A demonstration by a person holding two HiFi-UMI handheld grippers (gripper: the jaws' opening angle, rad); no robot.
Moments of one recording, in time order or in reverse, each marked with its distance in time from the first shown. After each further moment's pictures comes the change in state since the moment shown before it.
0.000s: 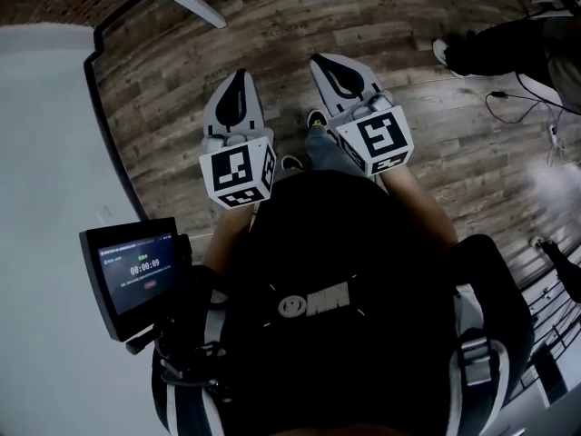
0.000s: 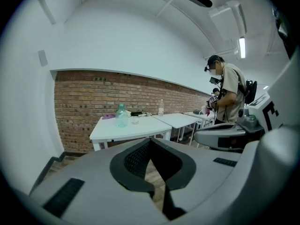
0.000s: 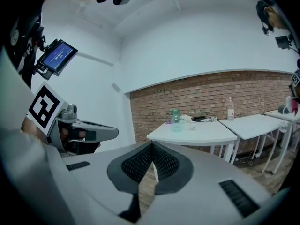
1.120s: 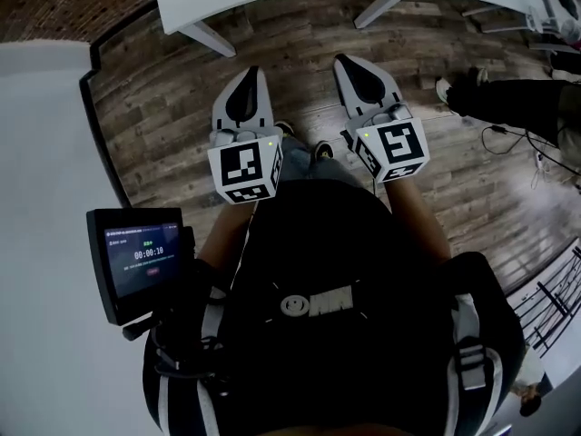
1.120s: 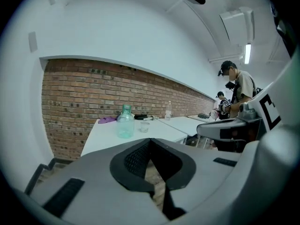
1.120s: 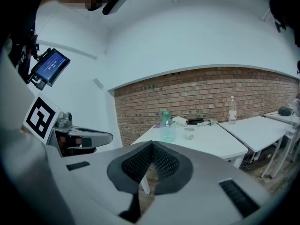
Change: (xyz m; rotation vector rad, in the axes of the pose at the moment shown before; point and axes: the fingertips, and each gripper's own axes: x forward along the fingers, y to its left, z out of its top) left arm 0.176 0.116 0.069 -0.011 -0.013 -0.064; right arm 0.179 -0.097 0.072 0.032 0.003 -0.115
